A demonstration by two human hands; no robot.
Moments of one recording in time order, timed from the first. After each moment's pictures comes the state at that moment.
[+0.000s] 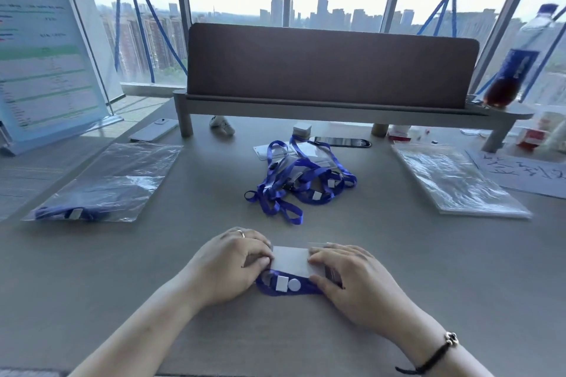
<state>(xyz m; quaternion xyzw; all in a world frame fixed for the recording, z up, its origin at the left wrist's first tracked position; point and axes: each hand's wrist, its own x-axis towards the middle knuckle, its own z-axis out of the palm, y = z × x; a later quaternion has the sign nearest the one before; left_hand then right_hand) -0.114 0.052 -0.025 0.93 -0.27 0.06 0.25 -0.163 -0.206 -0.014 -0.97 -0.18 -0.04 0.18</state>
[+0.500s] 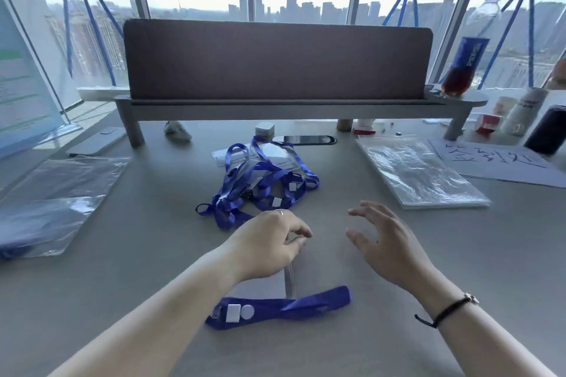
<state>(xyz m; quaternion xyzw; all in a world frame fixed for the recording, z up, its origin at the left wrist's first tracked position) -0.065 -0.077 0.007 0.90 -0.34 -0.02 0.27 -0.119 -0.320 -0.007 -0.96 0.03 -0.14 0.26</state>
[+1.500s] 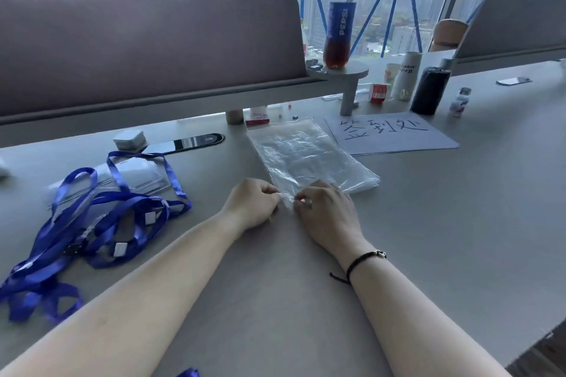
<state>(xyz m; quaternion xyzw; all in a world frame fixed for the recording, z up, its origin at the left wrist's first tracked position) 0.038 -0.327 -0.013 0.87 -0.17 -0.14 0.45 -0.054 -0.463 -0.030 -0.95 0.15 -0.18 0.20</state>
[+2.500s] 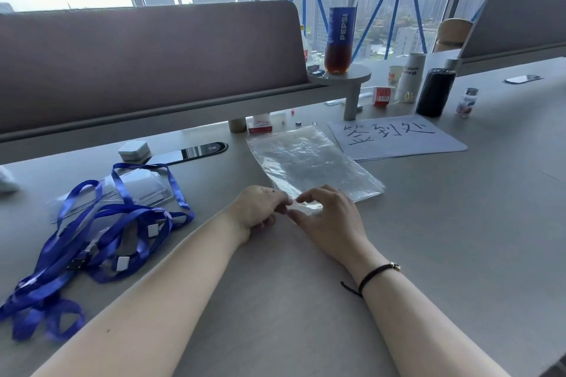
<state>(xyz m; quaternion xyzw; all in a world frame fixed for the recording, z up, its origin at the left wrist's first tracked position) 0.038 -0.333 0.003 0.79 -0.12 -0.26 0.54 -0.055 -0.463 -0.026 -0.91 0.15 -0.23 0.31</state>
